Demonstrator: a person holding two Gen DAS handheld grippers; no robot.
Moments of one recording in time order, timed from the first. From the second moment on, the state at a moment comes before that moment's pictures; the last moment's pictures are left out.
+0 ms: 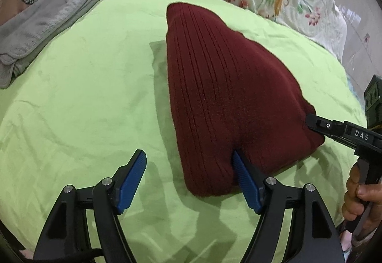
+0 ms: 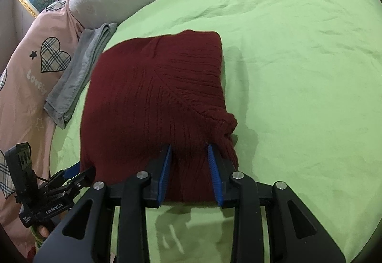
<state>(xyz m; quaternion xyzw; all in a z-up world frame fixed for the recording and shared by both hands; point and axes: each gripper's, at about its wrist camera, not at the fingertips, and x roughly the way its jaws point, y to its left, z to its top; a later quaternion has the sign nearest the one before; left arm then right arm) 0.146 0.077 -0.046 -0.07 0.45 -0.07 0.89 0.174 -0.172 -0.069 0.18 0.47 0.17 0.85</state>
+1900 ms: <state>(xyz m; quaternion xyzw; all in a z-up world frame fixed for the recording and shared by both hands) 0.078 0.075 -0.001 0.06 0.45 0.04 0.89 0.086 -0.159 -0.042 0.07 0.46 0.21 0.86</state>
